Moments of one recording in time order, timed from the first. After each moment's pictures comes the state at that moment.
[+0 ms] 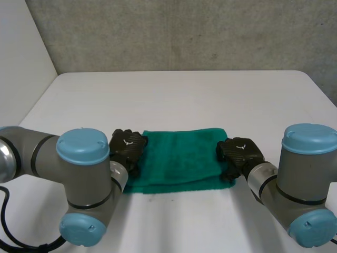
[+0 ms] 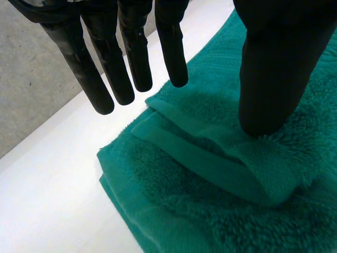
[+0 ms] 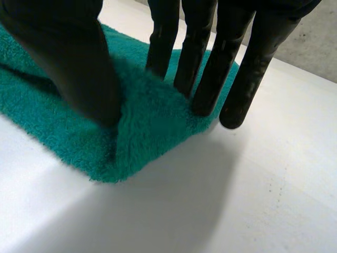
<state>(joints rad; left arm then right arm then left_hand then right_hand) 4.08 -2.14 -1.56 3.36 -1.75 3.49 2.00 -1.10 1.70 -0.18 1.47 2.98 0.58 0.57 0.58 0.57 0.39 0.86 1.05 1.04 1.04 0.83</state>
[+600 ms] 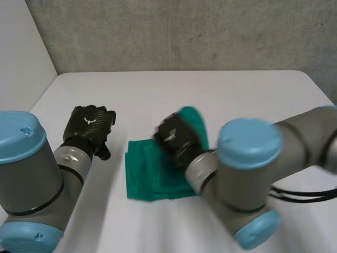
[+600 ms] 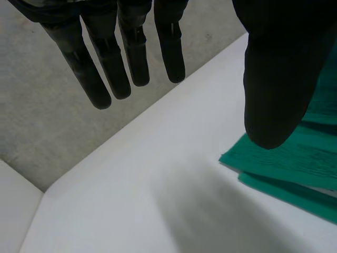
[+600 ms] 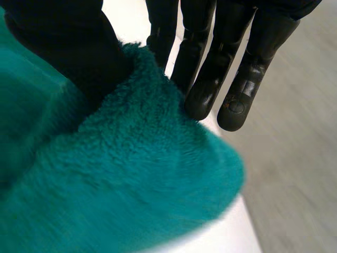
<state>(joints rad) 4.19 -1.79 -1.74 3.35 -1.76 3.47 2.36 -1.02 1.40 -0.17 1.49 2.34 0.53 0.51 0.51 0.50 0.32 0.96 1.18 1.18 1.19 0.99</state>
